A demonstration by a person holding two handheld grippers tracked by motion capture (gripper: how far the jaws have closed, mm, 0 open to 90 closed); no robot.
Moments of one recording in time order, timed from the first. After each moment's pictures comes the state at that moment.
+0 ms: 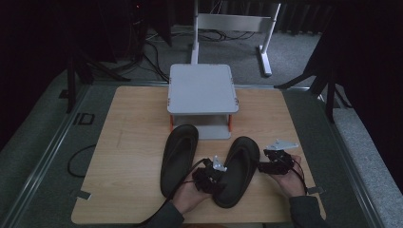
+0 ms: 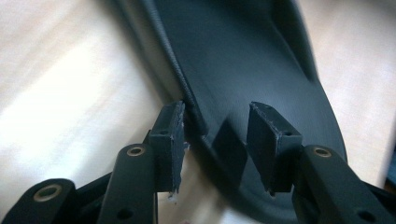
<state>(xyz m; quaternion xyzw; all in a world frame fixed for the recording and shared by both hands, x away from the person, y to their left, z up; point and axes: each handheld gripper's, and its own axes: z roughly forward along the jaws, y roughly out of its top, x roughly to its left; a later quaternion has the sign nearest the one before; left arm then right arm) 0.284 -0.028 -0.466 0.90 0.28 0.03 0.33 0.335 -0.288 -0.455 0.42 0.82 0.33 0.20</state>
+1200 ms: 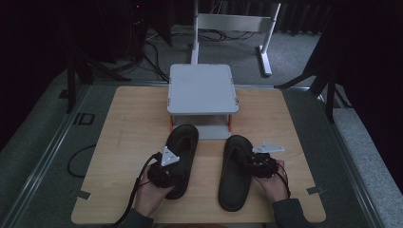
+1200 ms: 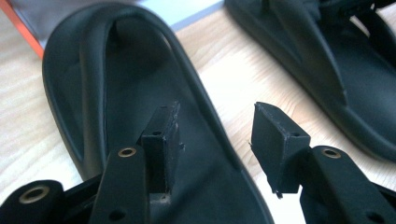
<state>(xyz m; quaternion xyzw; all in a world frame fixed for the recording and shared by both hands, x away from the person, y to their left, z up) 0.275 0.094 -0.442 0.82 0.40 0.16 0.38 0.325 -0.245 -0.466 0.45 0.80 0.36 0.17</state>
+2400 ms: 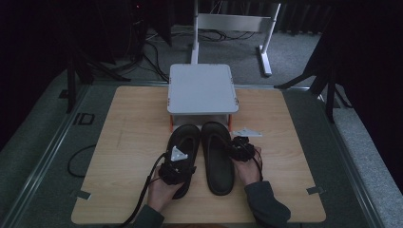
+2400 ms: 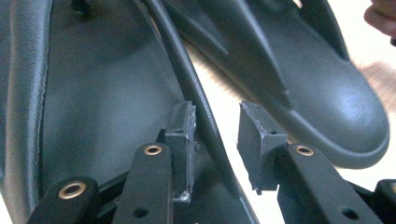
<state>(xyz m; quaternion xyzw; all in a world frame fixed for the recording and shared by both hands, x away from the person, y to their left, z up) 0.299 0.070 -0.468 0.81 0.42 0.10 0.39 0.372 -0.179 -0.462 0.49 0.75 0.40 0.18</state>
